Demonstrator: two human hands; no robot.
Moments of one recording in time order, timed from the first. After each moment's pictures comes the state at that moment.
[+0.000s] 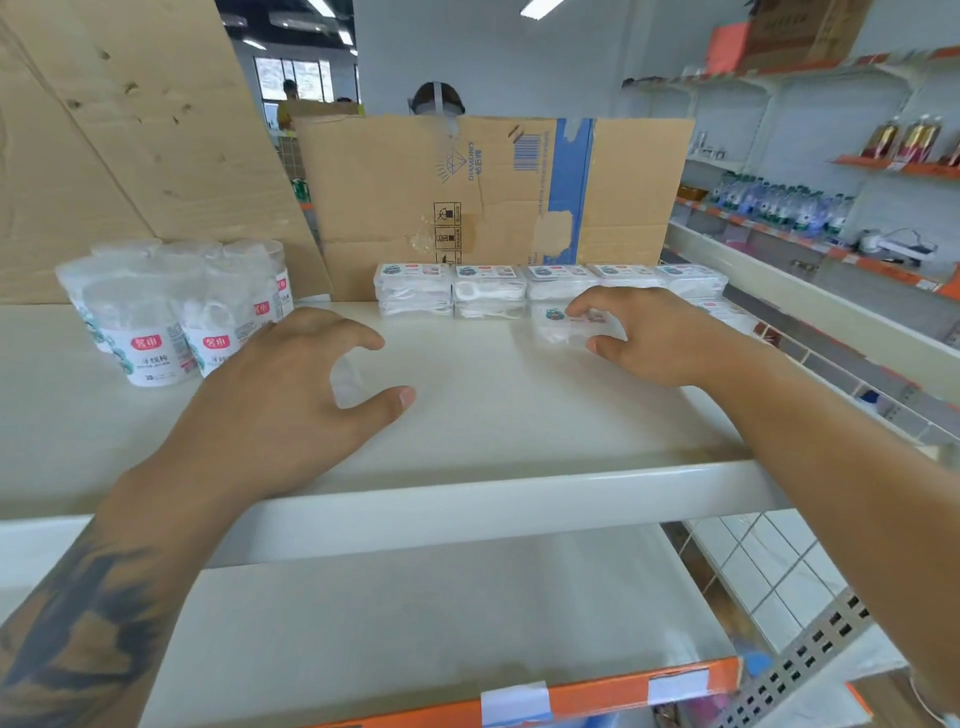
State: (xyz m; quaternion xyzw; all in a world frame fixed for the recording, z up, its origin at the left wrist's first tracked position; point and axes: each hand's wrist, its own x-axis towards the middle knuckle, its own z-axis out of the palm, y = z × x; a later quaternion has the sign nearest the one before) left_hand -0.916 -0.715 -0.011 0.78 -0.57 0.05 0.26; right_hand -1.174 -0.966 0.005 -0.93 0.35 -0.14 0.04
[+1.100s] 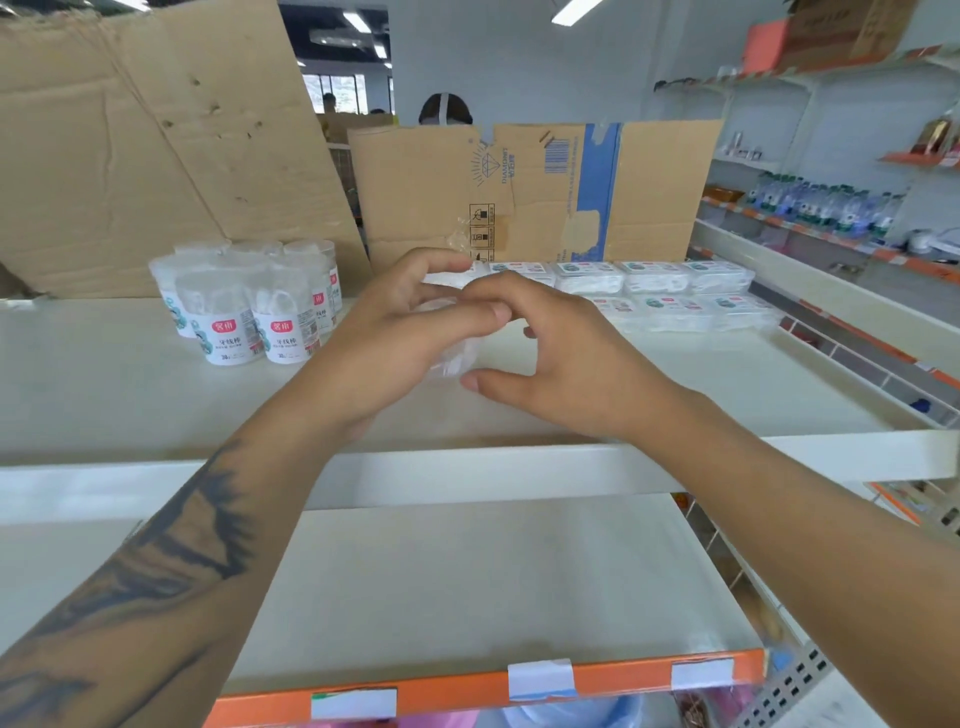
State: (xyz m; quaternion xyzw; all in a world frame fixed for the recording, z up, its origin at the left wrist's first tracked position) left_hand -0.962 -0.718 0.023 0.61 -0.49 -0.26 0.56; right_hand -1.113 -0.831 0.005 -0.93 0.13 -0.31 0.17
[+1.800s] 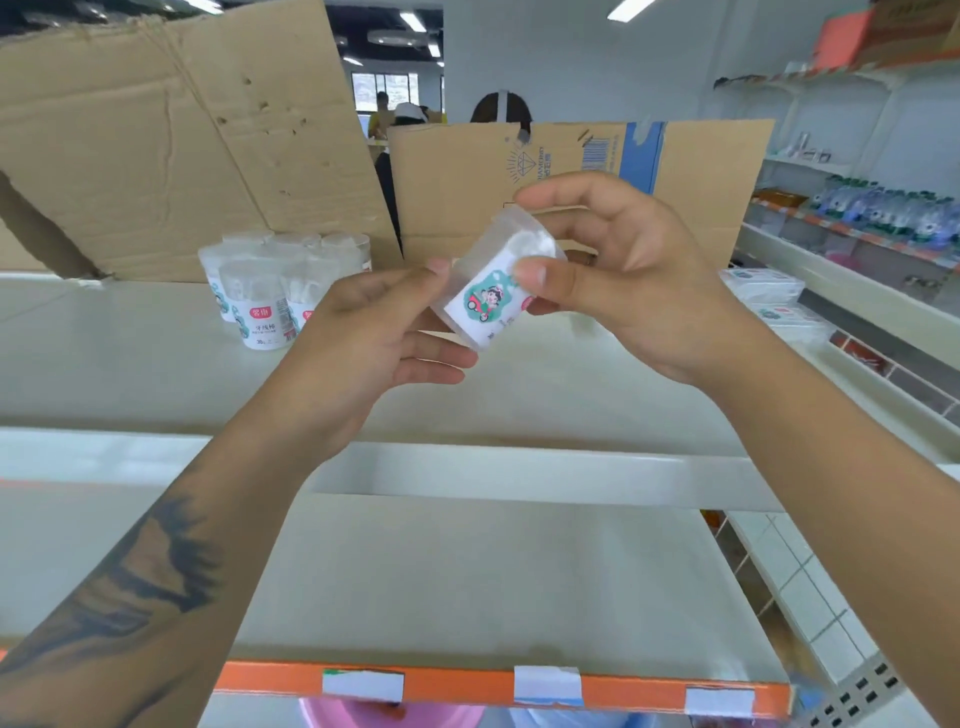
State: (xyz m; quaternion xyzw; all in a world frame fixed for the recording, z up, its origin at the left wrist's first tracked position) left_hand -0.964 -0.691 0.024 0.57 -0.42 -0.28 0.65; right_hand -1.122 -0.846 0.049 -0.80 0.03 -0.36 0.48
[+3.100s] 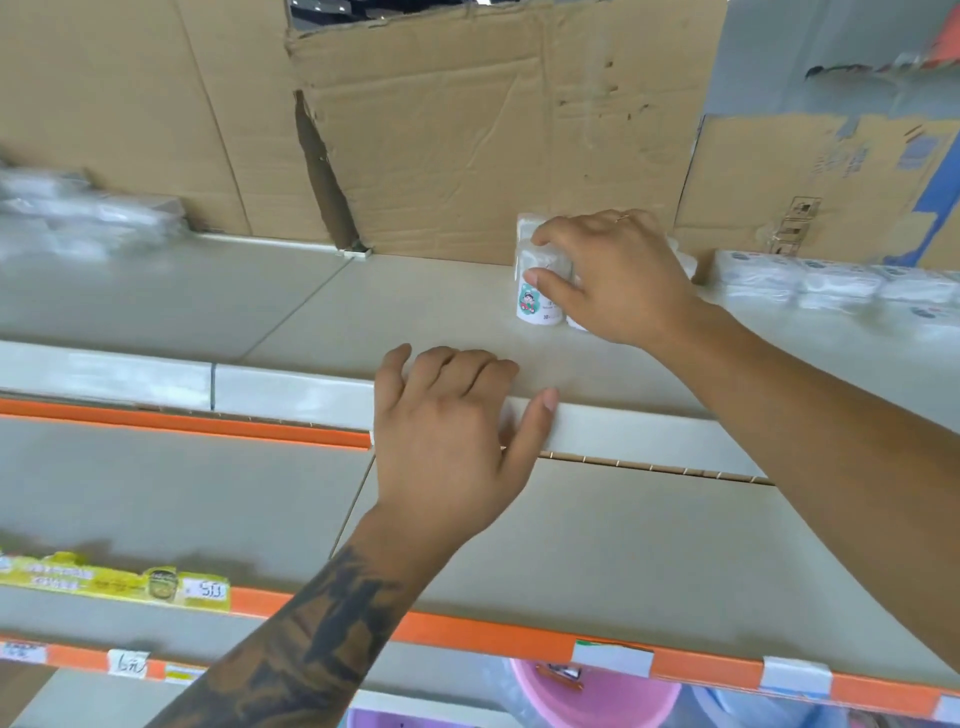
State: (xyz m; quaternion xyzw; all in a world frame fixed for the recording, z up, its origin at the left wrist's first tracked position) left_hand -0.766 -0.528 -0.086 0.74 -0.48 0.33 0.32; right_hand -0.834 -0.734 0.012 -0.93 0.18 -0.31 -0.13
